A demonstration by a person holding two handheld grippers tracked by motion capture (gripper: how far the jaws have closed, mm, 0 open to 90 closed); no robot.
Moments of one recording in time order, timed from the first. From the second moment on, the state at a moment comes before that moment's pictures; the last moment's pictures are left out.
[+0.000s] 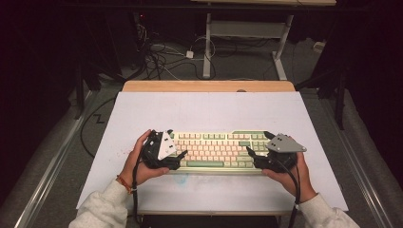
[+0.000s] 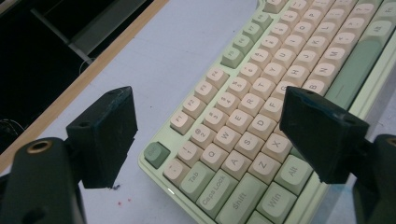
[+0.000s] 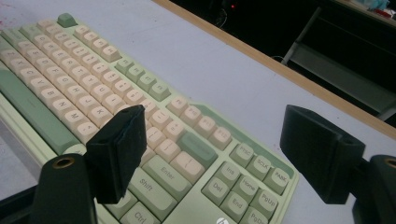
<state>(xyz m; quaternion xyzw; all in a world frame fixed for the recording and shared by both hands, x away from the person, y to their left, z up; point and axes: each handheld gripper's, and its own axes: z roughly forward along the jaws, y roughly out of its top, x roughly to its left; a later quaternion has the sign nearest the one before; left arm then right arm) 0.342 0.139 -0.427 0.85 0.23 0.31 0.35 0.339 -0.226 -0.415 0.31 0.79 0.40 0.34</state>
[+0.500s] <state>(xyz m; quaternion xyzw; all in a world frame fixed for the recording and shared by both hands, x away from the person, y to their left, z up) 0.330 0.151 -0.432 0.85 0.23 0.32 0.34 0.328 -0.241 -0.418 0.31 0.79 0.40 0.35</state>
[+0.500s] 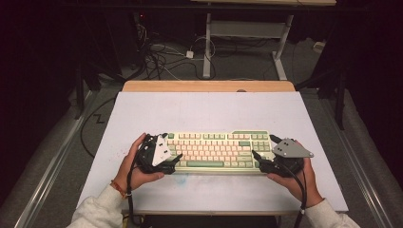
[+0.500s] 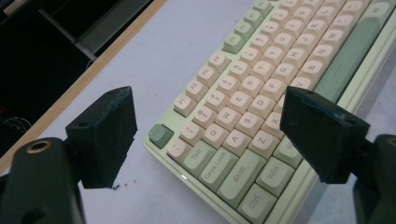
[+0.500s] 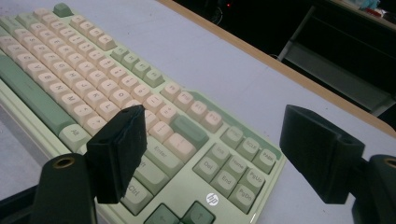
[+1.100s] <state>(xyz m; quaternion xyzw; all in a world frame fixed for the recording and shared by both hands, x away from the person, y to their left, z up) 0.319 0.184 -0.462 0.86 0.25 0.31 0.32 0.318 -0.264 -0.429 0.33 0.78 0.39 0.35</state>
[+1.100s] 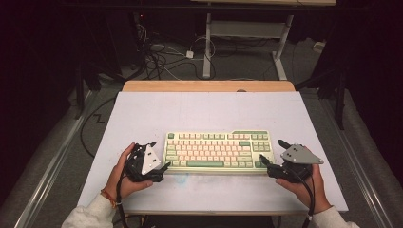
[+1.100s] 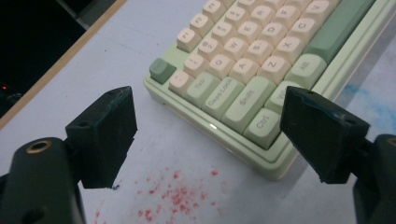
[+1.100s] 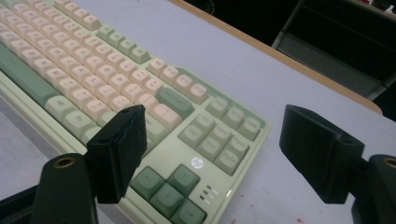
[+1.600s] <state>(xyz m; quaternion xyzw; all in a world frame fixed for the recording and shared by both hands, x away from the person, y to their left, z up) 0.310 0.207 -0.481 0.87 0.28 0.29 0.29 0.312 -0.291 -0.454 0.37 0.78 0.38 0.34</state>
